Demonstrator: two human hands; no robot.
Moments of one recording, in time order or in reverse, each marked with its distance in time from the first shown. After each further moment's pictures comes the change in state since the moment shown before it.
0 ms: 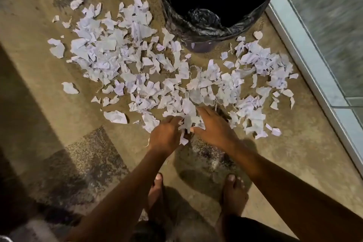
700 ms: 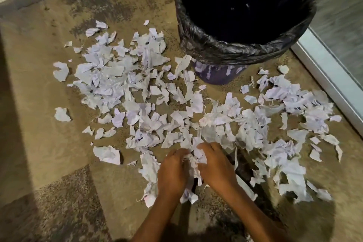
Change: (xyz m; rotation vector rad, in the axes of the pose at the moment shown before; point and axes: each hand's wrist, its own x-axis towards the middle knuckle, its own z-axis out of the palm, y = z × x) left_hand 0.072 -0.045 0.100 -0.291 0.369 -0.176; right_hand 0.082 0.026 0.091 0.103 0.159 0.069
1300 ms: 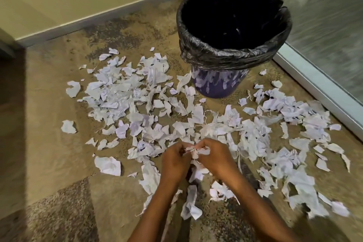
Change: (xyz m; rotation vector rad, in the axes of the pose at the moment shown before) left_hand 0.034 0.013 -0.010 -0.414 0.047 -0.087; right_hand 0.029 -0.013 -0.018 0.397 0.081 0.004
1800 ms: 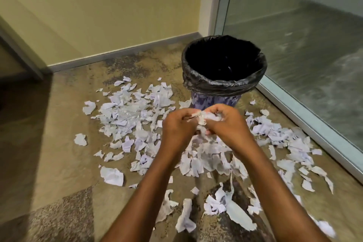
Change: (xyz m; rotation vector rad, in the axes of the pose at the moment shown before) left_hand -0.023 0.156 -0.058 -0.344 0.018 0.272; right_hand -0.040 -0.123 -0.109 0.278 0.203 -0.291
